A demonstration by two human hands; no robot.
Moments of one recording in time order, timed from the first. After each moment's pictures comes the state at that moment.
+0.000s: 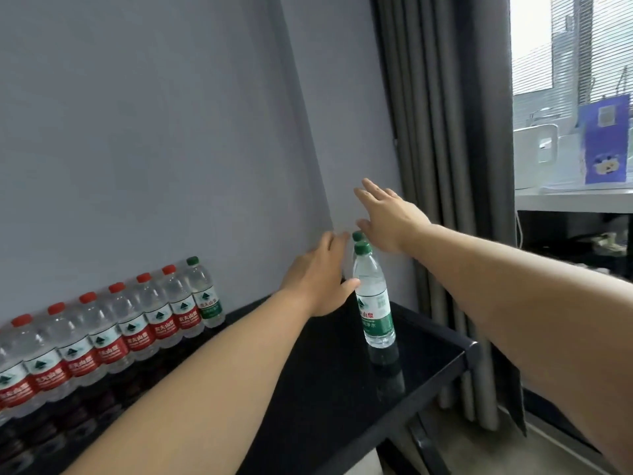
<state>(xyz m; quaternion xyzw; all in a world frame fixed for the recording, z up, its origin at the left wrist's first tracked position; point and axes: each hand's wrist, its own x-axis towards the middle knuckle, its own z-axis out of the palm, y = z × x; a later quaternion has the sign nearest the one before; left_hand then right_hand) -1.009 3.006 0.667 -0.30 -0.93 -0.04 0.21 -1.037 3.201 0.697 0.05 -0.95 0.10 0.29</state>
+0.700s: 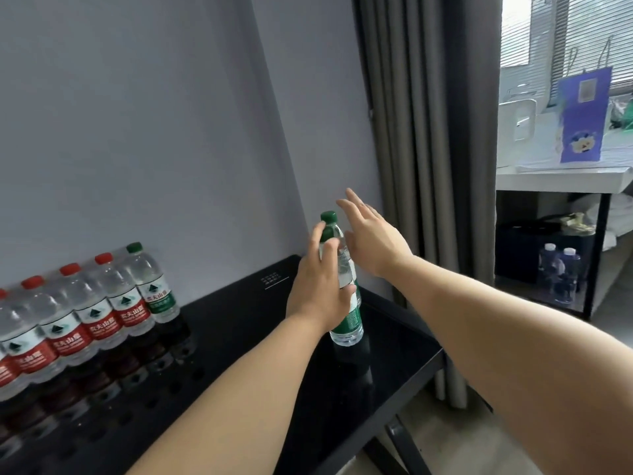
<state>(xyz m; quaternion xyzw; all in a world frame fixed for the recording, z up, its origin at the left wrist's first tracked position) -1.074 3.062 0.571 -0.31 -0.88 -0.22 0.29 -1.095 3.223 0.604 0.07 -0.92 0.19 0.33</state>
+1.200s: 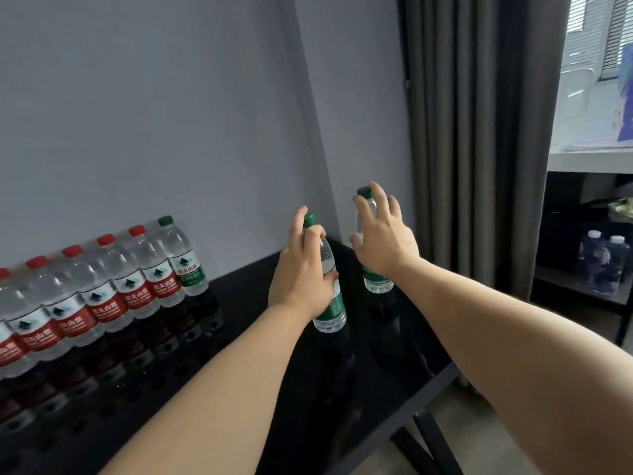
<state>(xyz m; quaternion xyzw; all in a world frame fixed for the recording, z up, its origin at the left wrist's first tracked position) -1.085 2.981 0.568 -0.26 -0.89 -0.18 0.32 -1.124 3.169 0.564 0.02 -0.93 0.16 0.34</state>
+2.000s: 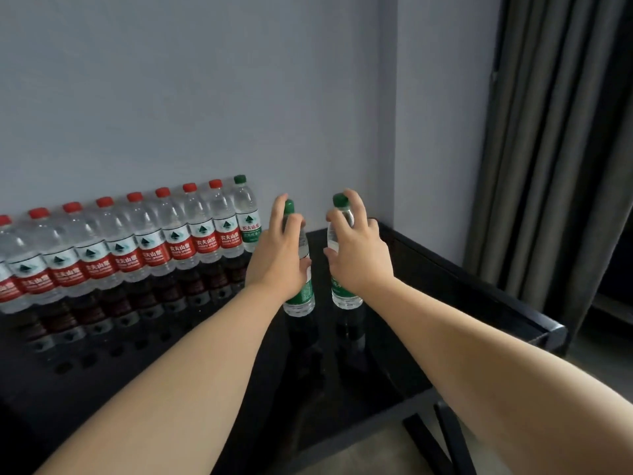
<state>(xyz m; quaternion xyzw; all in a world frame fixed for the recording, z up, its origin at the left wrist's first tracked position) -1.056 2.838 0.570 -0.14 -0.92 -0.10 0.35 -1.062 3.001 0.561 0.14 -0.90 0.20 0.36</state>
